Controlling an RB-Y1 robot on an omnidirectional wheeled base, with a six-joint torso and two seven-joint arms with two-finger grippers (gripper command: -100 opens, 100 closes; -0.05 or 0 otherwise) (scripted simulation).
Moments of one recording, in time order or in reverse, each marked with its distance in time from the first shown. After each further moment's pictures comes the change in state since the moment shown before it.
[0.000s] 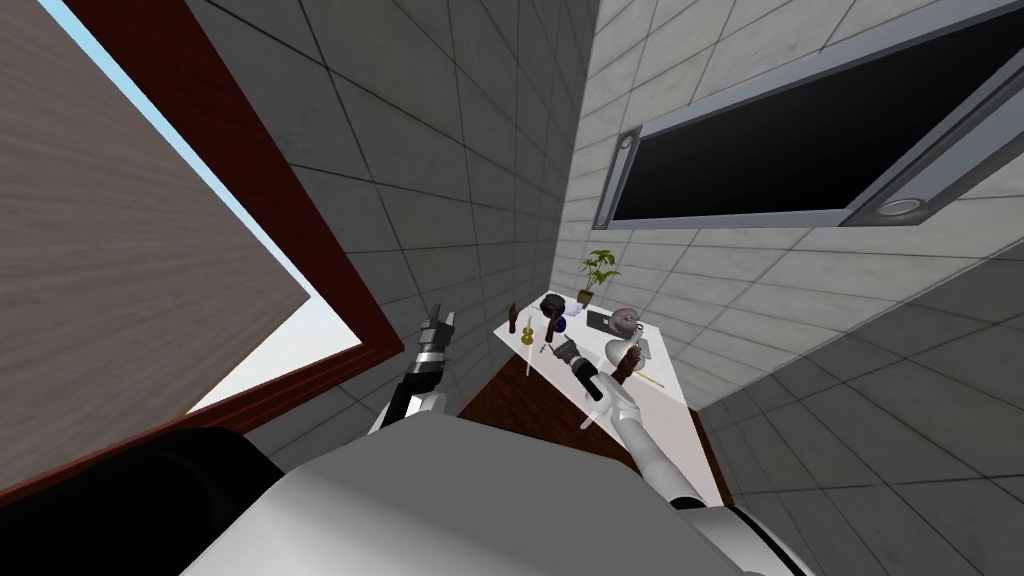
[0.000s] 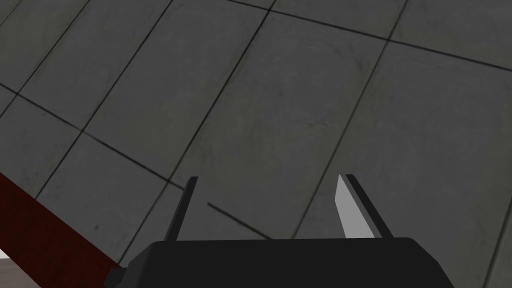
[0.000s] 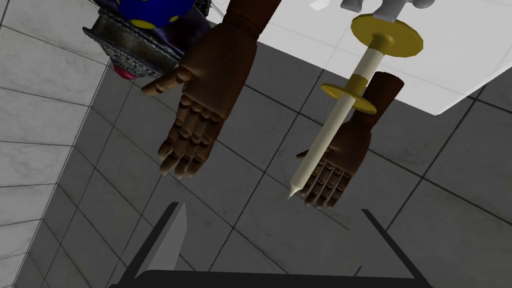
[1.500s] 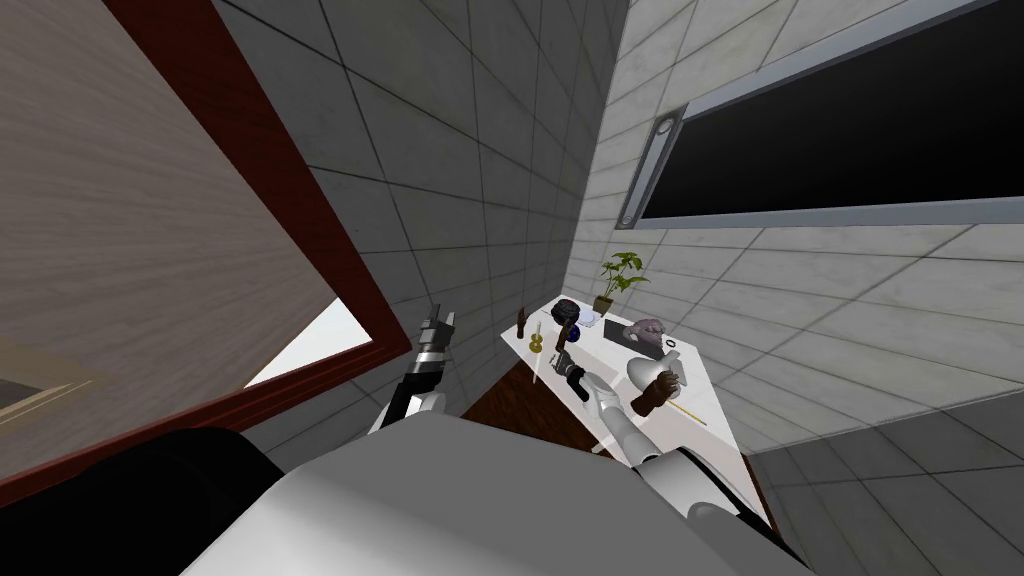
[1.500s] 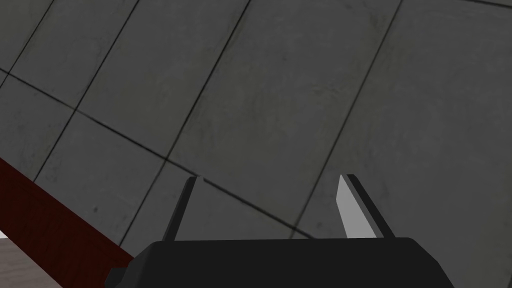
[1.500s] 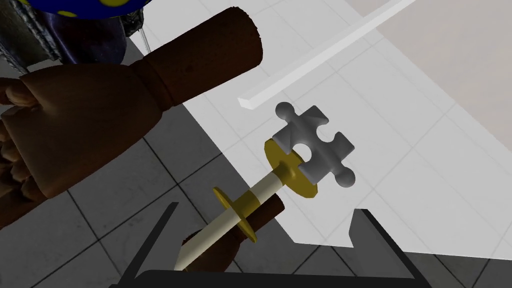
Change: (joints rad) left arm 0.000 0.000 0.000 0.000 0.000 0.000 0.000; right arm -0.168 0.047 0.129 0.389 0.230 0.127 0.317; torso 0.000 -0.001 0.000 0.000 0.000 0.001
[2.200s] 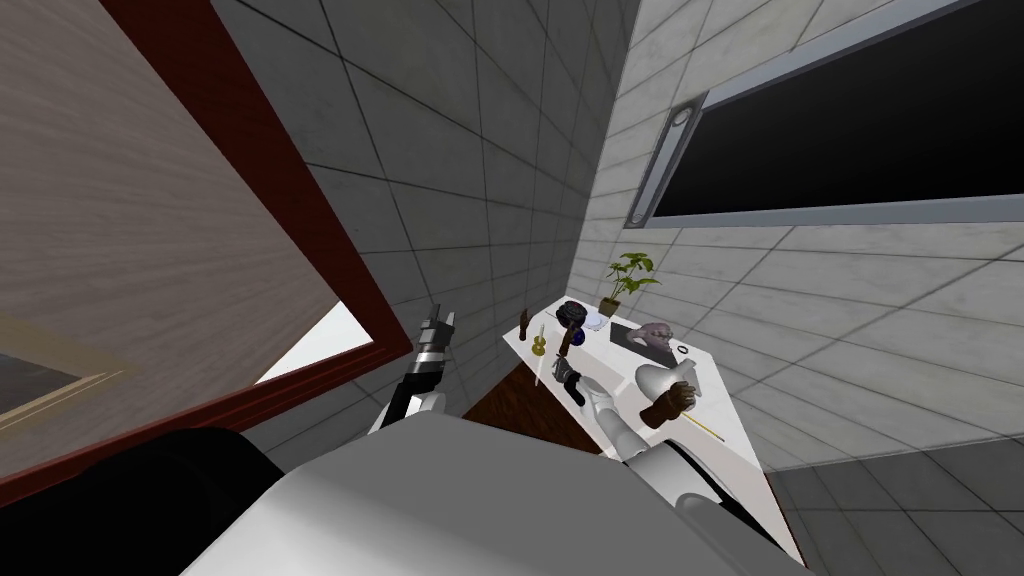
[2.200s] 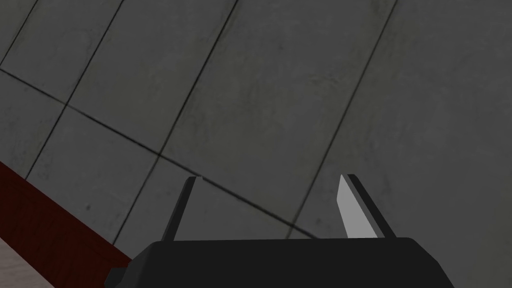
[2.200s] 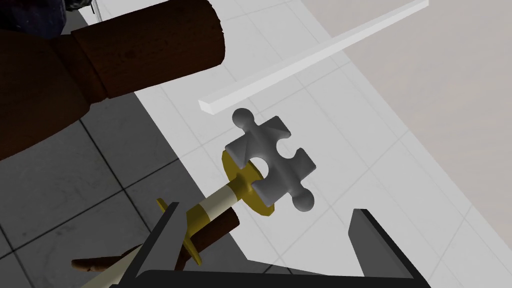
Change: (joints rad) left arm 0.000 0.000 0.000 0.000 0.000 0.000 0.000; right arm -0.024 0.043 0.019 0.114 0.046 0.031 0.096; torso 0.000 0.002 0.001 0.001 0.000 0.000
